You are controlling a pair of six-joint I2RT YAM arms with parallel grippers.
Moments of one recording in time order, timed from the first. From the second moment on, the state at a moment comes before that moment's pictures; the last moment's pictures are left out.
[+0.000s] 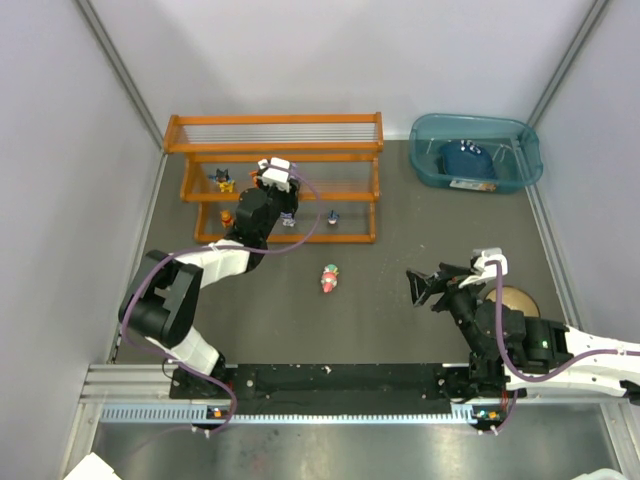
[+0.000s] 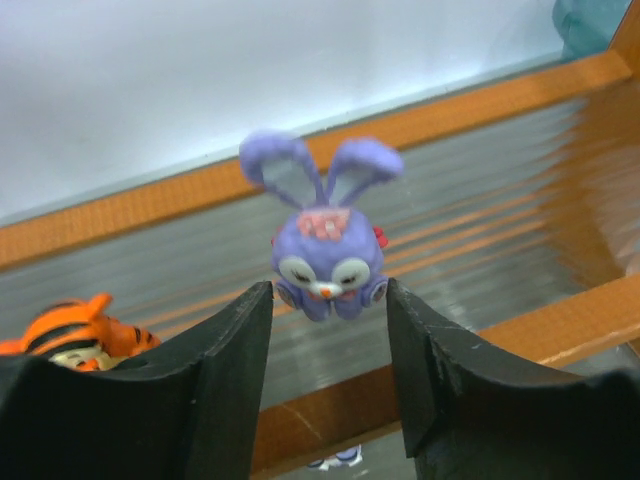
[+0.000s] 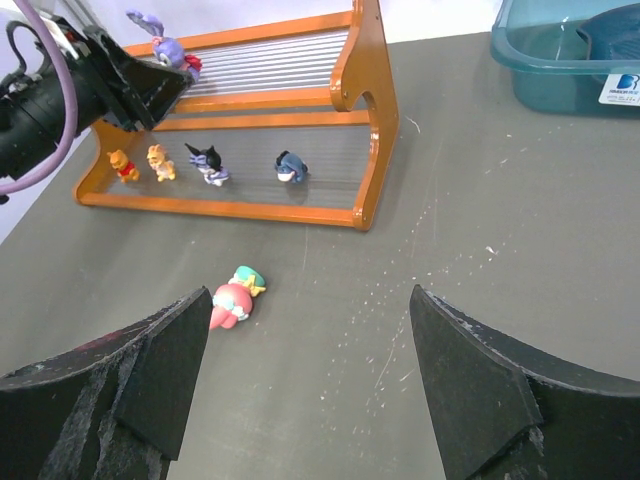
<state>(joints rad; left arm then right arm) -0.40 1.60 0.80 0.80 -0.07 0.07 1.43 0.37 0.55 -0.33 1.10 0.44</state>
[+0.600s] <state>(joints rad) -0.40 1.60 0.78 0.79 -0.09 0.05 1.43 0.37 0.55 -0.33 1.09 0.44</state>
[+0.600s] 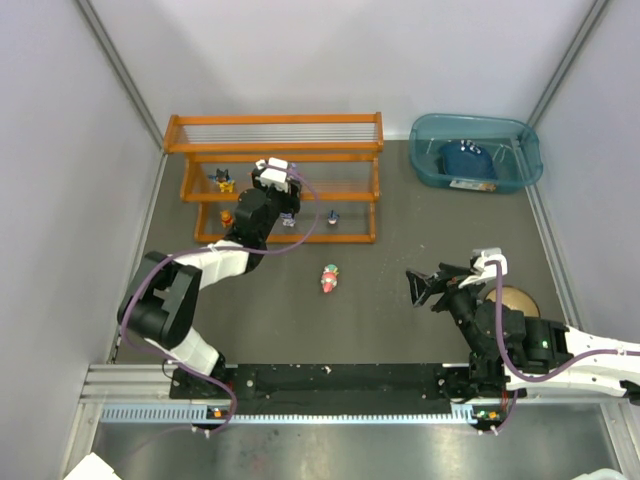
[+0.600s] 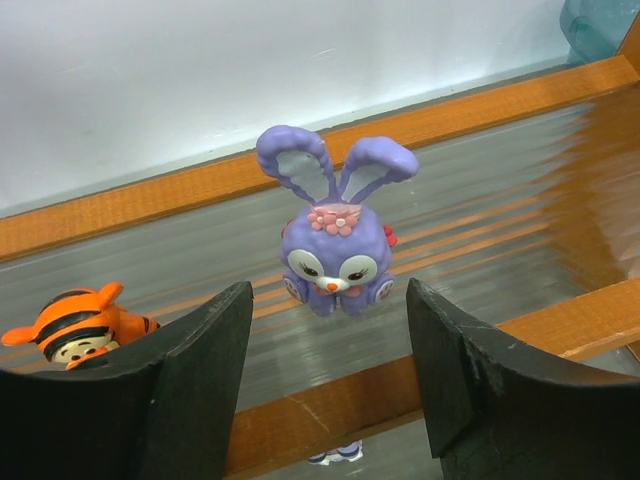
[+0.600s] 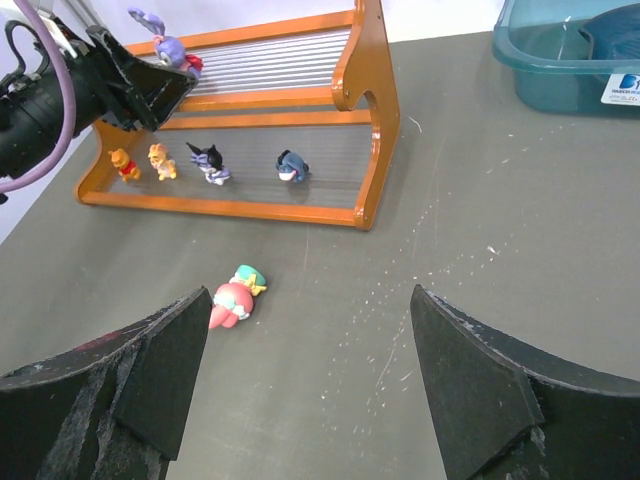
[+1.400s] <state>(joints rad) -0.47 1.08 0.62 0.57 -0.02 -0.21 1.43 0.35 0.55 -0.33 1.11 0.45</state>
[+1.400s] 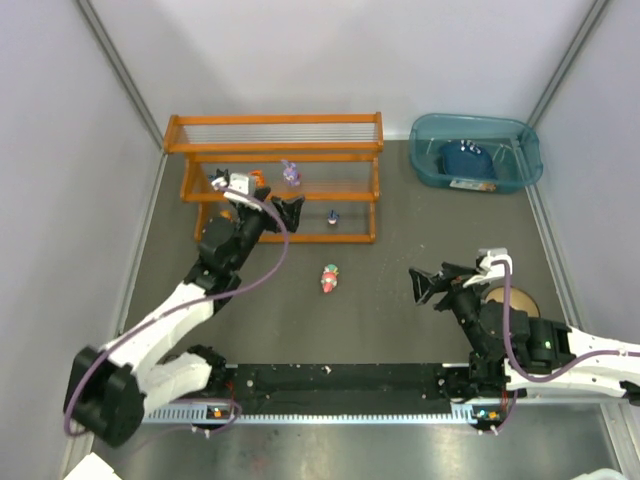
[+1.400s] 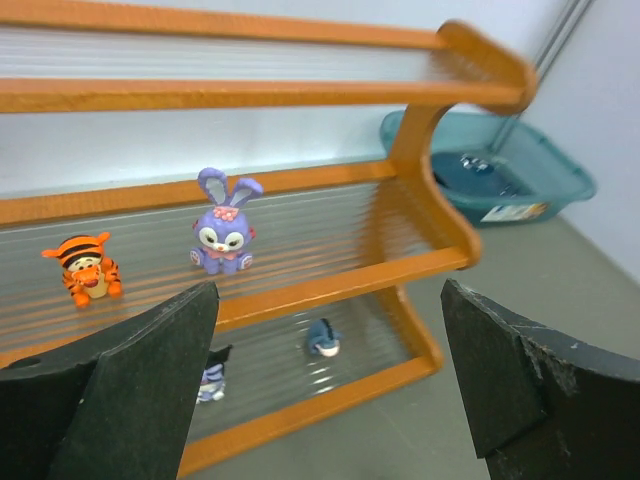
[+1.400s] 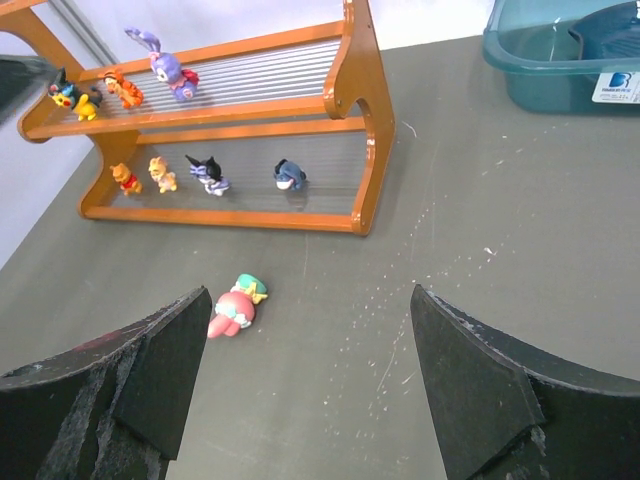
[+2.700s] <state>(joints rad) -0.47 0.56 0.71 -0.16 -0.08 -0.43 0.94 1.41 0.65 0.12 0.11 0.92</state>
